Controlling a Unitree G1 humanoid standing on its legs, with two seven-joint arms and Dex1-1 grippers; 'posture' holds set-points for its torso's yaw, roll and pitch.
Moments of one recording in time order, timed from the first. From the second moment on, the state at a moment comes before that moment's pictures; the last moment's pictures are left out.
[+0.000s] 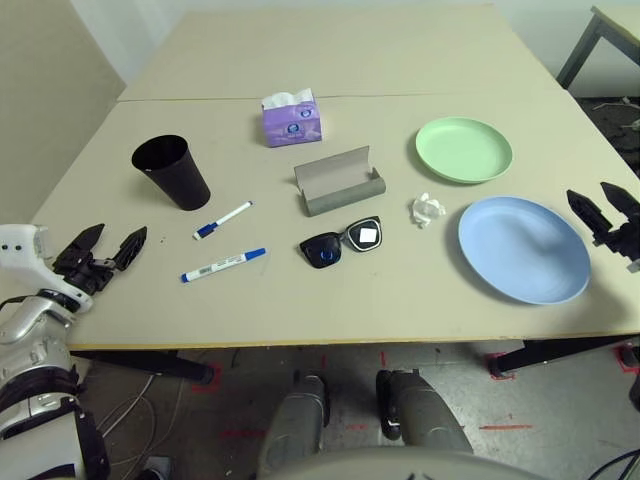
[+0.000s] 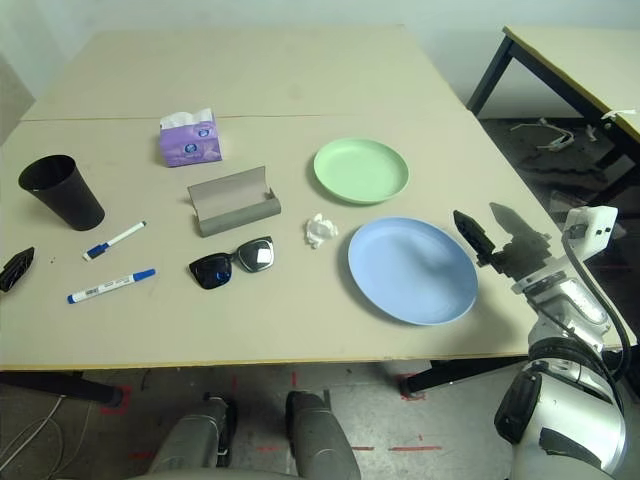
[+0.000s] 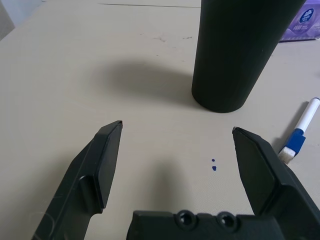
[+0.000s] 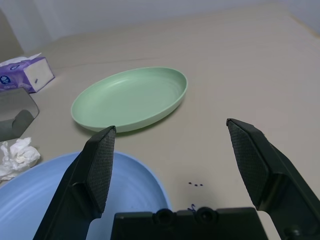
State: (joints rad) left arm -0.28 0.77 0.53 0.91 -0.44 -0.21 -0.89; right arm -0.59 -0.74 -0.53 1.16 0.42 -0.30 1.15
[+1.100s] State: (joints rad) left arm -0.07 0.77 0.38 0.33 -0.51 -0.09 -1.22; right arm -0.62 -0.78 -0.50 1.18 0.40 -0.20 1.10
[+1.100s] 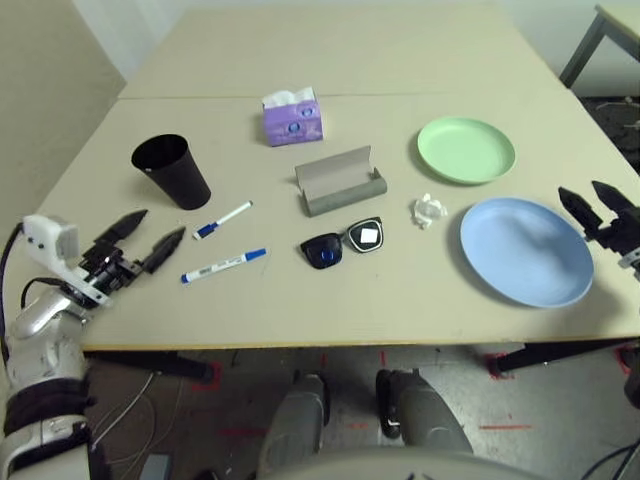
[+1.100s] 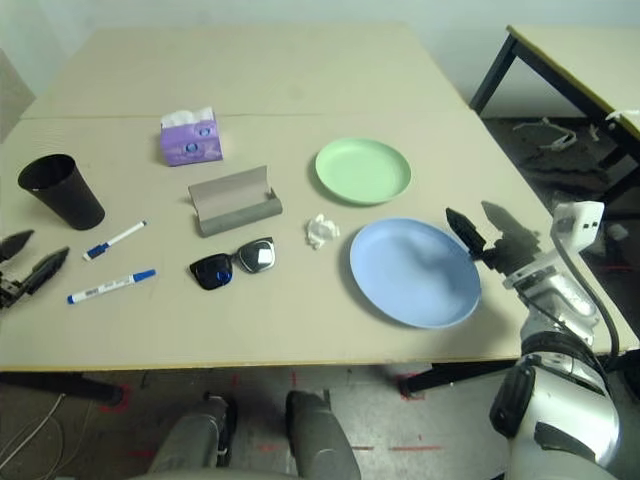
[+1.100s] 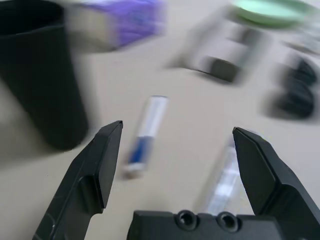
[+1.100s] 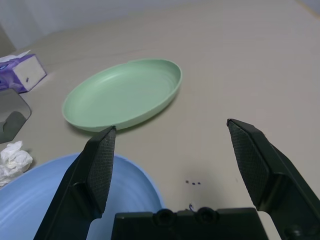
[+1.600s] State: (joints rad) left arm -0.12 0.79 0.26 0.15 -0.49 -0.05 -1.29; right arm -0.46 -0.99 -0.29 0.75 0.25 0.21 1.01
